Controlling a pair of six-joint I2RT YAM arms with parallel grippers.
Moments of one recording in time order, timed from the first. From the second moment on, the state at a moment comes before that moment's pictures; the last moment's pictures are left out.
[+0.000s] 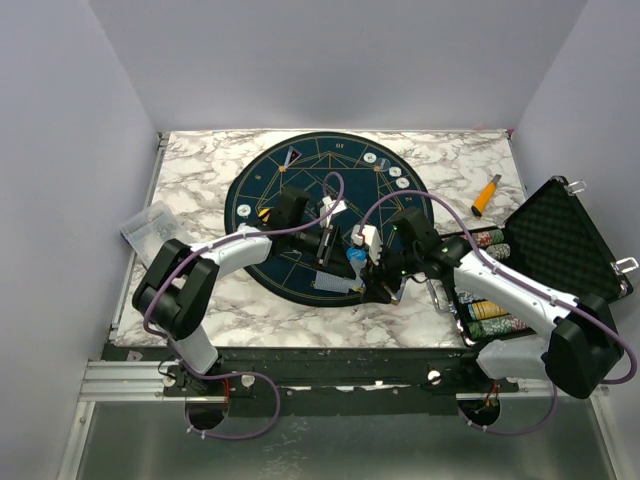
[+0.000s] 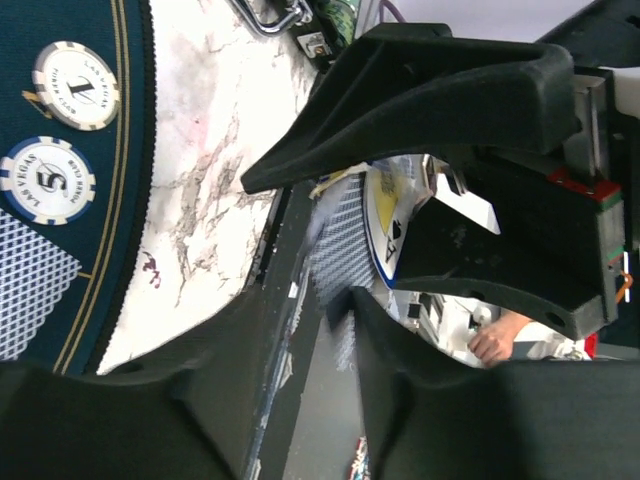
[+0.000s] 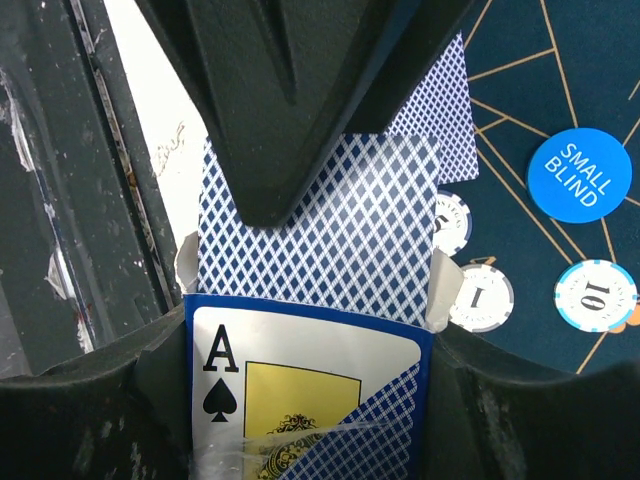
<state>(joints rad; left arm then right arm) -0.57 1.66 0.96 -0.02 1.09 -0.54 0.67 1.27 0.86 -0.50 -0.54 -0.36</state>
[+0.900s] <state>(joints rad) -0.48 1.57 0.92 -0.02 1.09 -0.49 0.67 1.26 0.86 -0.52 -0.54 -0.37</state>
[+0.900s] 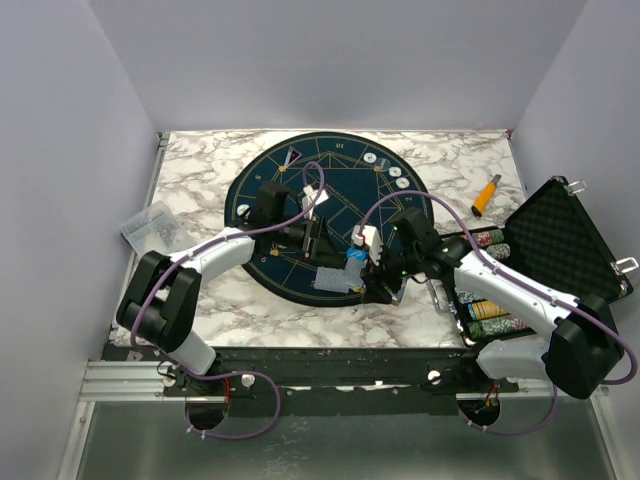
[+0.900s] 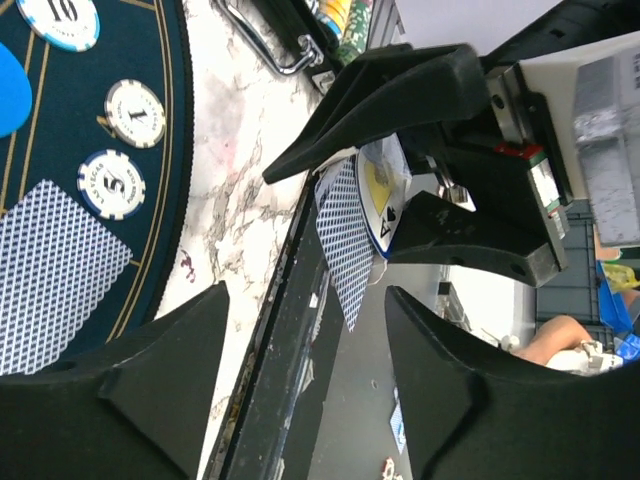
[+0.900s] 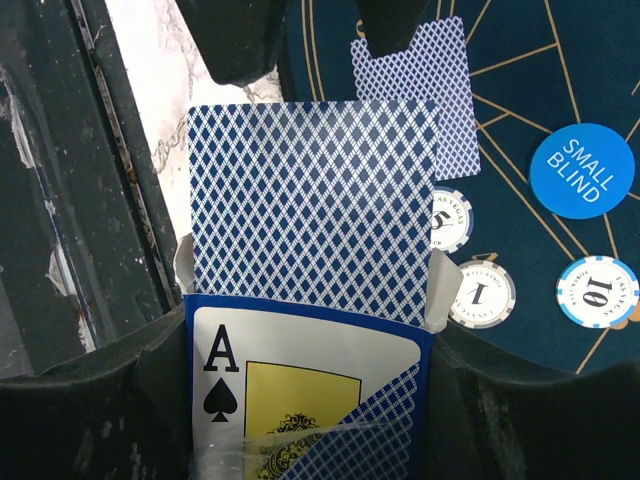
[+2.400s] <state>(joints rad) -0.46 1.60 0.86 0.14 1.16 -0.65 0.67 1.26 0.86 -0.52 -0.53 -0.37</state>
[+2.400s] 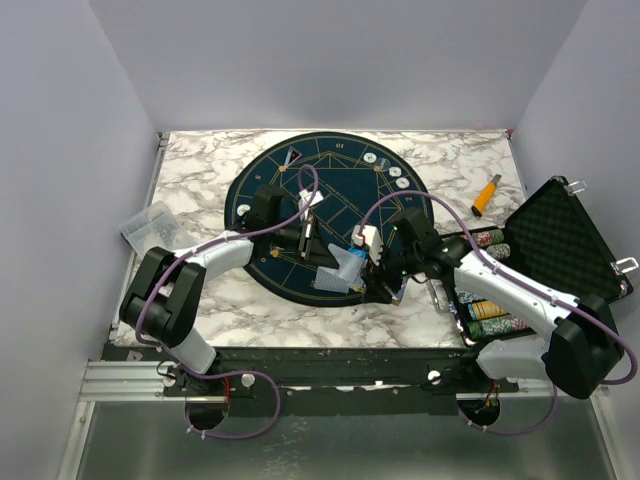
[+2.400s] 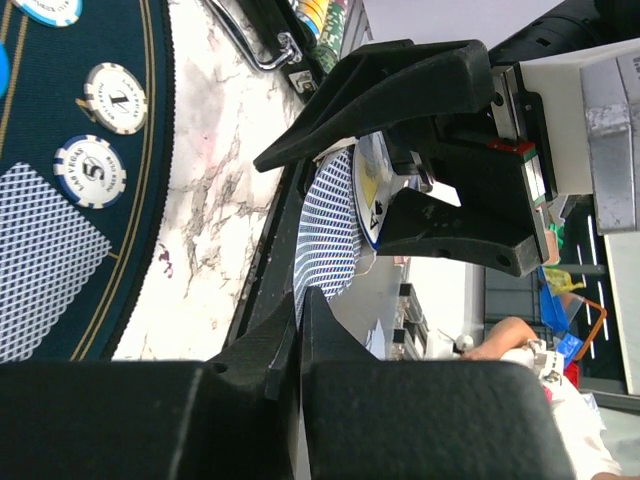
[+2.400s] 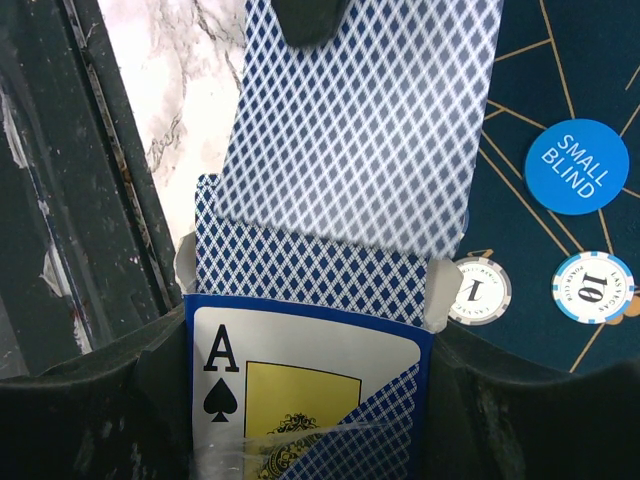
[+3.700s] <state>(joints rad) 0.04 2.21 1.89 -0.71 0.84 -0.07 0.67 1.26 0.86 -0.52 -0.51 -0.37</state>
